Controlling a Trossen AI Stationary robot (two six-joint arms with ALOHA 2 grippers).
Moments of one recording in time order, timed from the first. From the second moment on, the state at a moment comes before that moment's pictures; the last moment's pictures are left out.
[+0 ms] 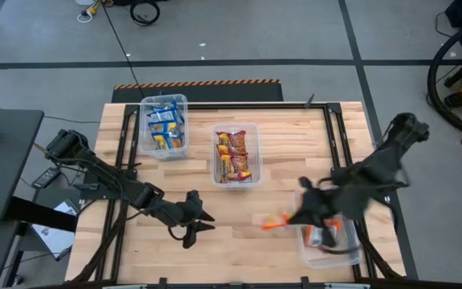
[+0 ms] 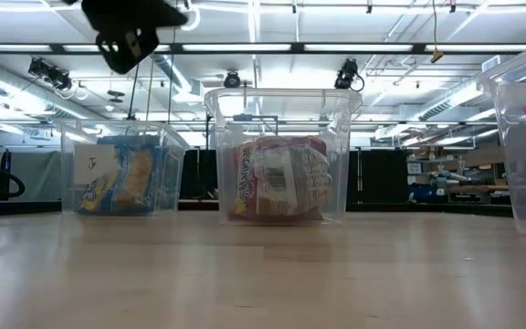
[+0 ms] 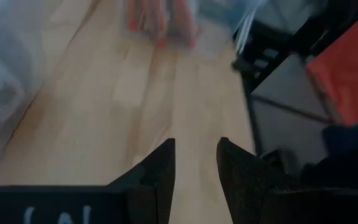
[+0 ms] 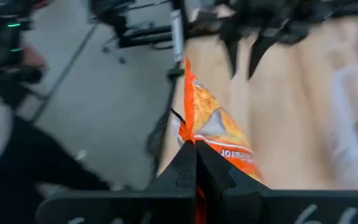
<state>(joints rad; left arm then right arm) -0.55 1.42 0.81 0.10 -0.32 -0.62 0.73 1.27 1.37 -0.69 0.32 0.53</state>
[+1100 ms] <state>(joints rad) -0.55 1.42 0.81 0.67 -0.52 -0.54 1.20 1.18 0.92 -0.74 0.40 1.41</state>
